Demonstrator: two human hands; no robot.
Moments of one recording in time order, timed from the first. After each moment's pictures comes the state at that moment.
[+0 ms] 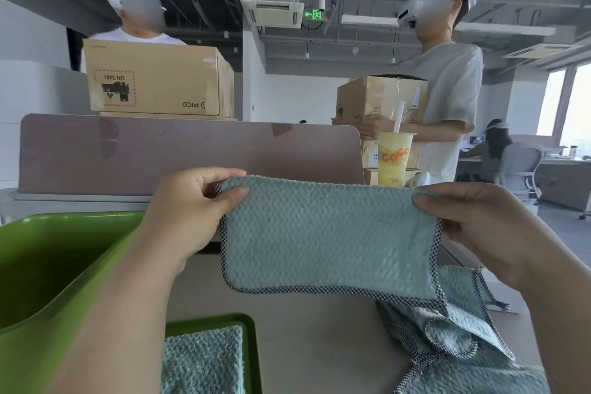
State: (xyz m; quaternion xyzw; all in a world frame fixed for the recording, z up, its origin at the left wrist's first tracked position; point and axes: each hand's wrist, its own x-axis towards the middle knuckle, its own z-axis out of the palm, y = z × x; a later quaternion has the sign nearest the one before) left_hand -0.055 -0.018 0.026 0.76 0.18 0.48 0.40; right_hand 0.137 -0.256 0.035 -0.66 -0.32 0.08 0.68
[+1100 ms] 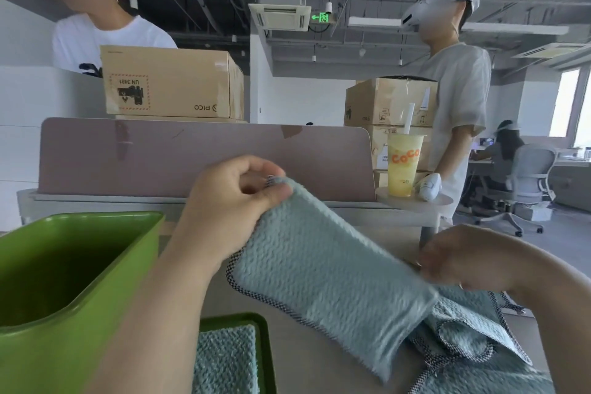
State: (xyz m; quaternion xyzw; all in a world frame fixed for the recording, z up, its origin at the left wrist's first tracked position) left_hand -0.057 -0.050 0.037 0.77 0.16 0.48 0.39; right_hand 0.126 -0.250 0.027 -0.91 -0.36 0.09 0.19
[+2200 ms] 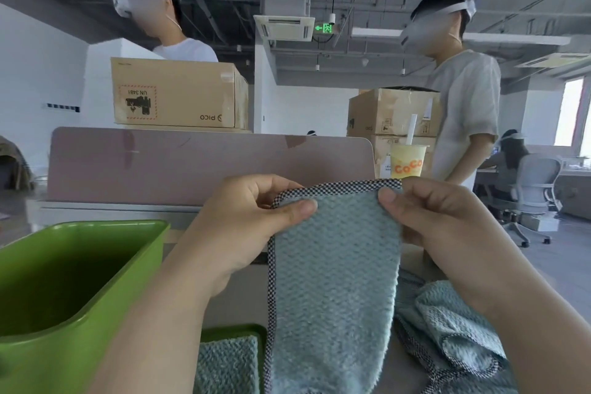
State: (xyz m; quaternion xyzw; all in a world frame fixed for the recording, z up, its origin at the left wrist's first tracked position) left_hand -0.065 -0.066 0.046 0.78 0.09 0.37 0.49; right_hand 0.077 -0.225 0.039 -0.63 -0.49 0.01 0.60
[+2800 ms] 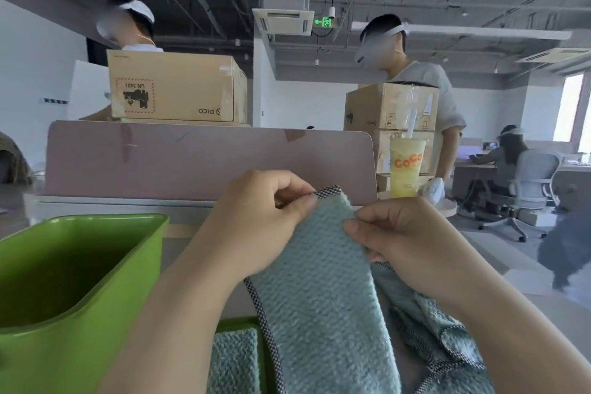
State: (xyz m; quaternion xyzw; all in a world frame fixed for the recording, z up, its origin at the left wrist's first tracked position) left_hand -0.058 -0.072 0.043 0.86 0.14 0.40 0.29; right_hand 0.072 -0.205 0.026 -0.72 -0.49 0.00 0.49
